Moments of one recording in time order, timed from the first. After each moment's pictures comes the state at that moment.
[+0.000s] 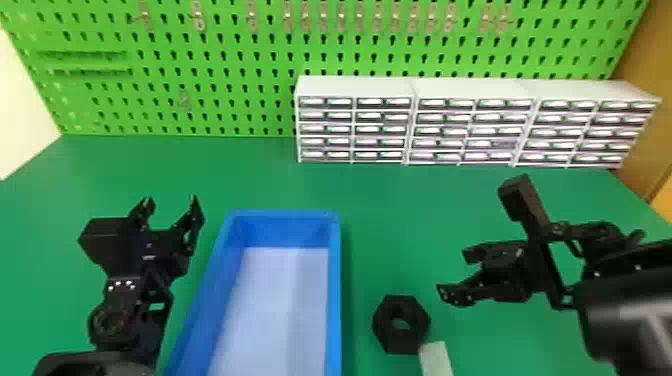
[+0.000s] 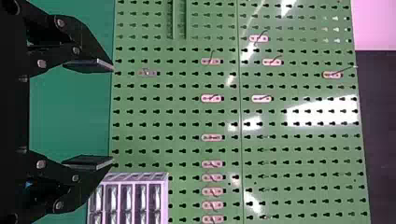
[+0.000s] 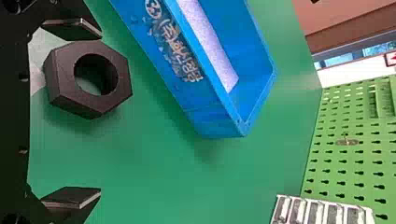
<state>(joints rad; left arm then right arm) 0.11 0.04 0.09 -1.72 0.03 -0.08 0.02 -0.16 -0.21 0.05 -1.88 0.41 0.95 1.25</state>
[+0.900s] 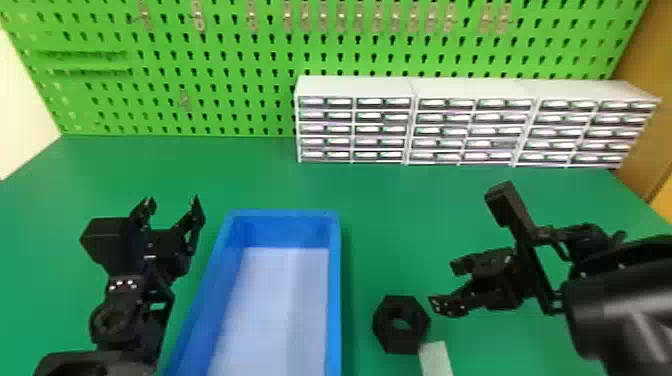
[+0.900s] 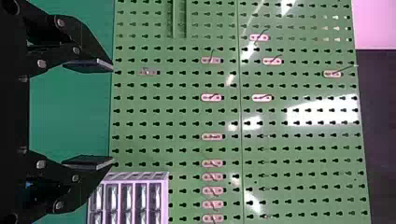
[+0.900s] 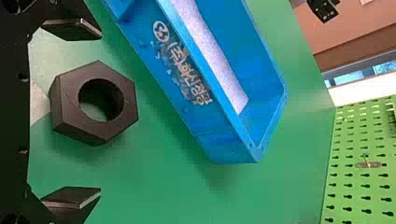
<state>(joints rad) 0.11 0.04 0.08 -1.72 0.03 -0.09 0.02 -0.18 -0.22 0.09 -1.85 0.40 0.99 1.32</state>
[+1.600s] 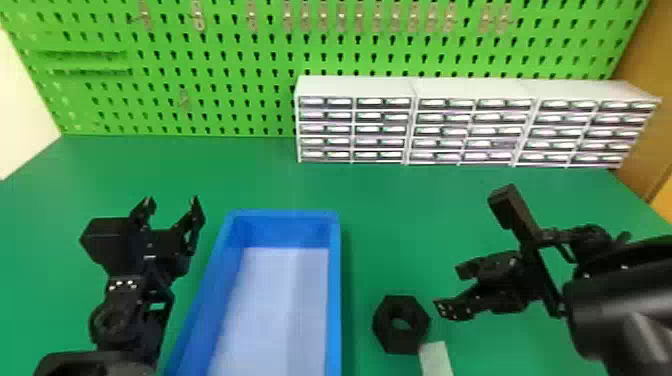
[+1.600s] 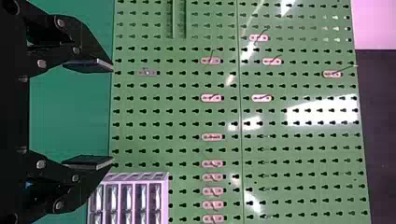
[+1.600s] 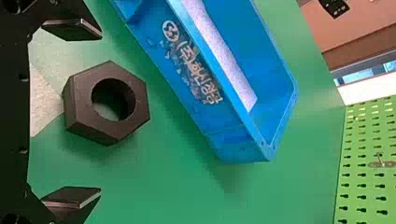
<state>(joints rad) 0.11 0.04 0.08 -1.72 0.03 -0.09 0.02 -0.18 -0.23 0.09 -1.84 0.44 1.00 1.36</state>
